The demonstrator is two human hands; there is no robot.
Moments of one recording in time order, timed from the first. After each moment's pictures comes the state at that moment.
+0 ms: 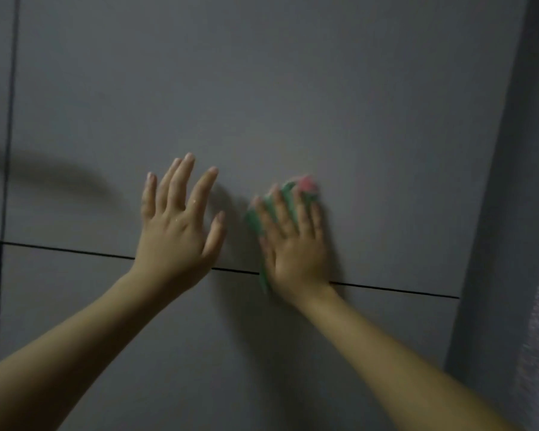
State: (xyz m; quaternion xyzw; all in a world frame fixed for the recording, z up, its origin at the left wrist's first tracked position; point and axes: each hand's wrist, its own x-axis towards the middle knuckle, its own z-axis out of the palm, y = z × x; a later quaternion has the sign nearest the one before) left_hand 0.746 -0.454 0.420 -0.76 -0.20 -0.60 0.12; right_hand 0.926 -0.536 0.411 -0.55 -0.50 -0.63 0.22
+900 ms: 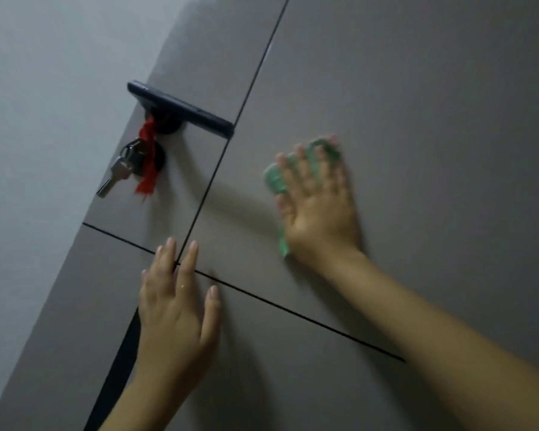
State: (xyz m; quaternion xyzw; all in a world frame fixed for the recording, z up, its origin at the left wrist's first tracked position) left_hand 0.635 -0.344 0.320 -0.63 -0.32 -0.71 -0.07; right_hand 0.765 -0.387 0.503 -0.47 -0.55 -0.66 0.17
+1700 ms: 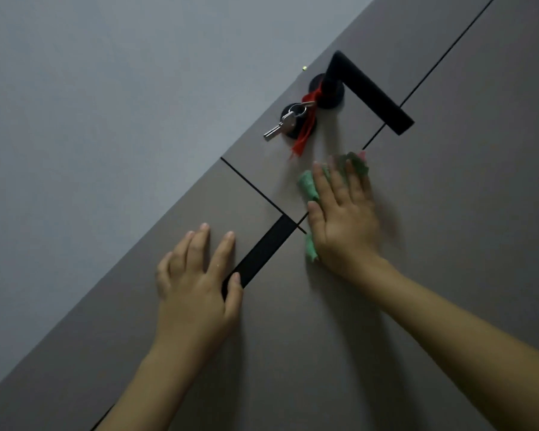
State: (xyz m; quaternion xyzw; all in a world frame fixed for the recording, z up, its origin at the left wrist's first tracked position) left_hand 0.590 -0.289 0.225 -0.56 -0.40 -0.72 -0.08; right_hand 0.694 -0.328 0.433 -0.45 -0.62 -0.64 0.04
